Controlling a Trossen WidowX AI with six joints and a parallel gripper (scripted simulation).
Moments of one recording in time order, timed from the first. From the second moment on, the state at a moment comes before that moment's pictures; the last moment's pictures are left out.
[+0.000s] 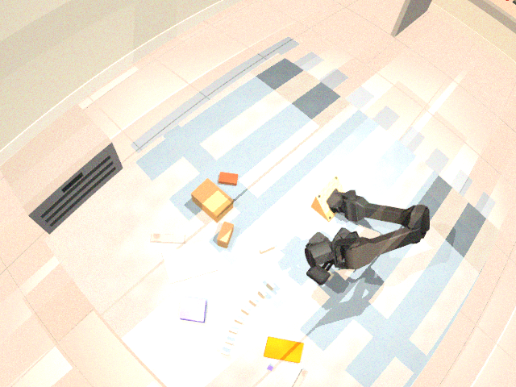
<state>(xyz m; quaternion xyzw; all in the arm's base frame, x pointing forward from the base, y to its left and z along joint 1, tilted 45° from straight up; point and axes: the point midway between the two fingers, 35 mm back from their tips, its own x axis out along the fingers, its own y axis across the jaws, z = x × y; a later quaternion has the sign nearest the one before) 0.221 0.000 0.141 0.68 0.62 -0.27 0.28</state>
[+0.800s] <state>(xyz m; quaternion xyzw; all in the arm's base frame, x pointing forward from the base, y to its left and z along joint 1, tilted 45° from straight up) 0.226 0.058 0.089 0.68 0.62 -0.27 0.28</state>
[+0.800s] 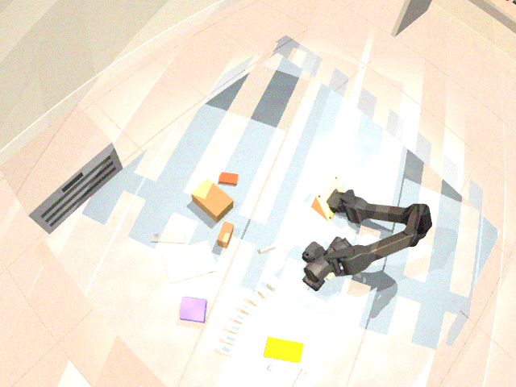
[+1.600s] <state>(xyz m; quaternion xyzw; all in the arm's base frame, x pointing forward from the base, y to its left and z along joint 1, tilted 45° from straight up) 0.225 0.060 0.088 0.69 0.62 -0.27 0.27</state>
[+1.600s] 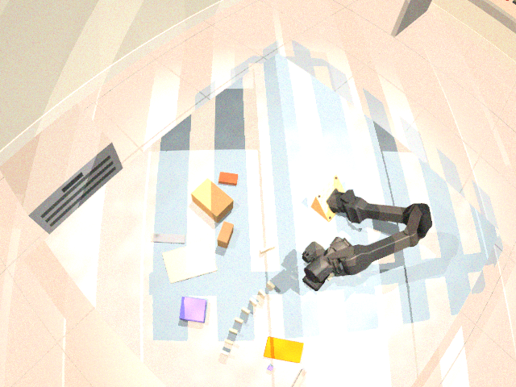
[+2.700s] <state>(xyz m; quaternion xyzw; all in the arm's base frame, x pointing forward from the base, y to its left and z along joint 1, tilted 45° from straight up) 0.290 0.077 0.244 0.34 0.64 0.21 0.66</state>
